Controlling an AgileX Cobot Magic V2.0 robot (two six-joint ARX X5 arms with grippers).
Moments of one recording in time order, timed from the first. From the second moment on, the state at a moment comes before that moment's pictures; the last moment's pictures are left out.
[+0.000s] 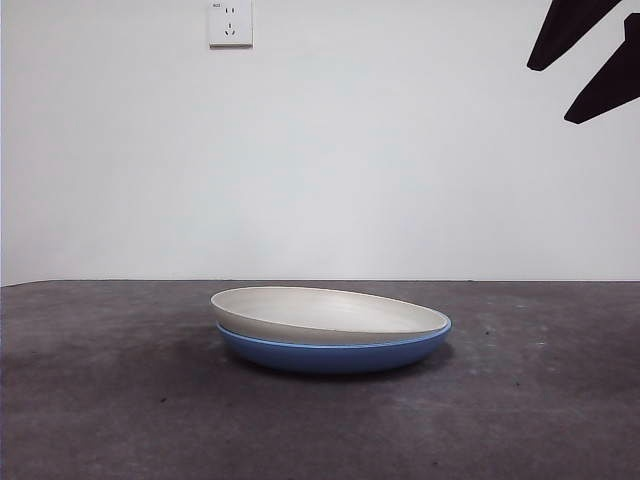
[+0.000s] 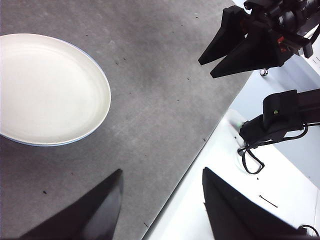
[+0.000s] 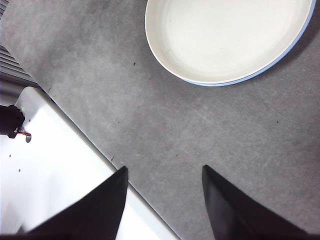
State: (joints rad) left arm -0.42 0.98 1.15 -0.95 0.68 0.04; right arm 0.33 1.05 1.00 -0.98 -0.60 0.03
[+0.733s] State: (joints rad) left arm -0.42 0.98 1.15 -0.95 0.68 0.05; right arm 0.33 1.05 1.00 -0.97 -0.60 0.00
